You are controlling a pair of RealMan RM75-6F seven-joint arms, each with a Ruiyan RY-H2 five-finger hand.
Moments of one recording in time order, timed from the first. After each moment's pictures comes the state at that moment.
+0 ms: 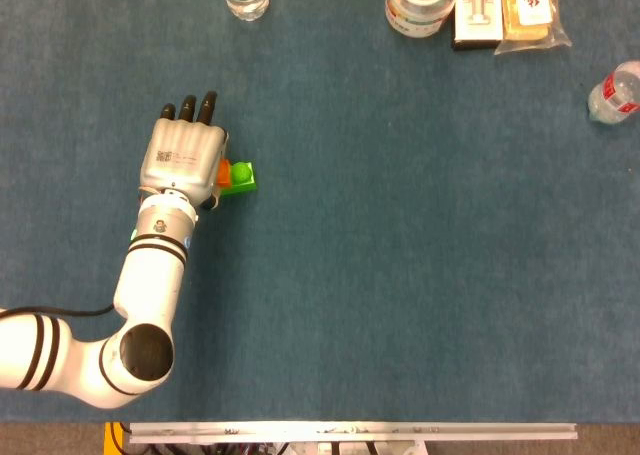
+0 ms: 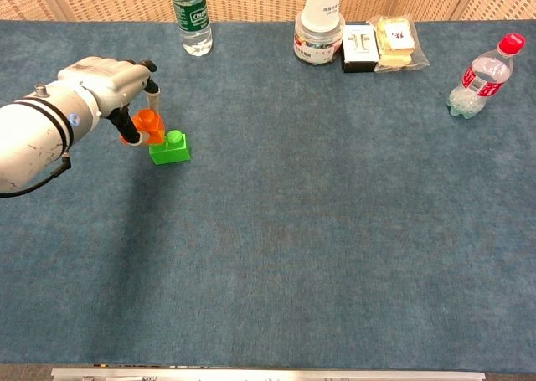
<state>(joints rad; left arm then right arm) -0.99 -1.42 -0.19 -2.00 0.22 1.36 1.02 0.05 -0.94 0.06 -1.76 -1.42 1.42 0.01</state>
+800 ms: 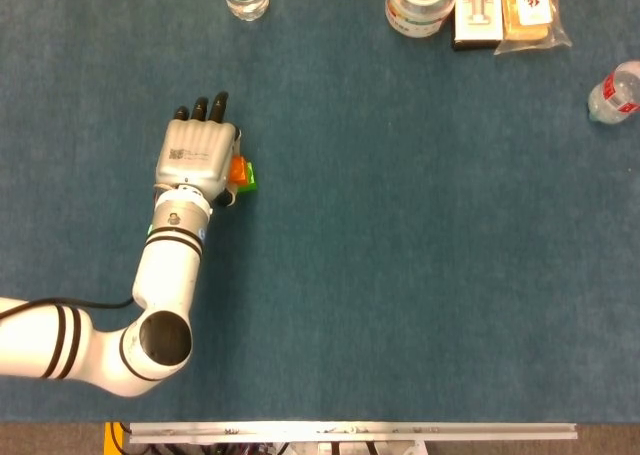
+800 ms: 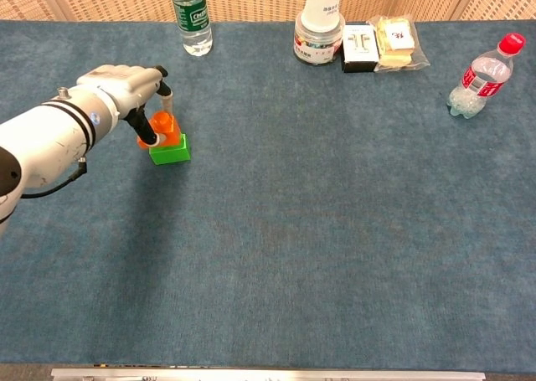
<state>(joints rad) -1.01 -1.48 -0.22 -1.92 0.17 1.32 0.97 0.06 -0.94 0.06 -1.76 -1.42 1.42 0.01</state>
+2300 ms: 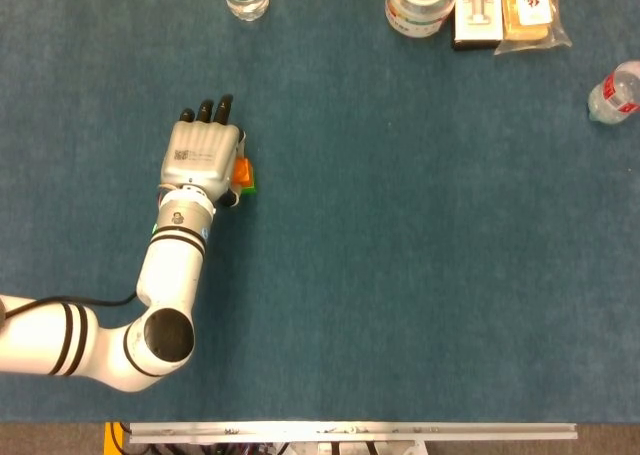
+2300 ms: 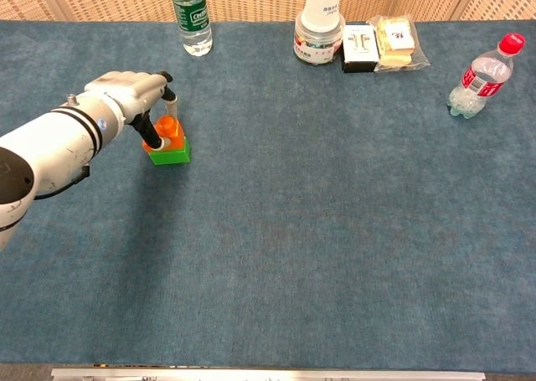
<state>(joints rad) -1.00 -1.51 -0.19 -1.87 0.20 1.29 0.93 0.06 -0.93 0.06 -1.77 -1.42 1.42 0.01</state>
